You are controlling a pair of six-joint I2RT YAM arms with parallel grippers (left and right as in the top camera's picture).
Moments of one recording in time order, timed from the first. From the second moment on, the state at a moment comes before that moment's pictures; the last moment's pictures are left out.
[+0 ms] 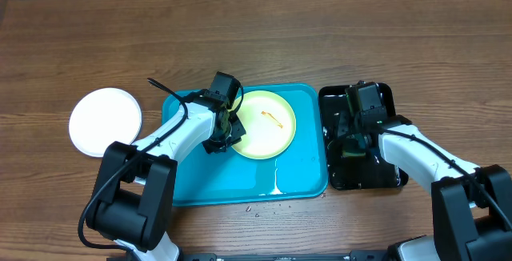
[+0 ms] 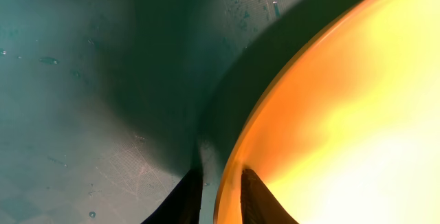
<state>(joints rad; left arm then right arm) -0.35 1.82 1.05 -0.71 0.06 -0.86 0.27 1.63 0.79 -0.29 0.16 0.37</state>
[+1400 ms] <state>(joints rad) -0.35 1.82 1.05 -0.71 0.06 -0.86 0.26 1.63 0.80 -0.33 0.18 0.37</state>
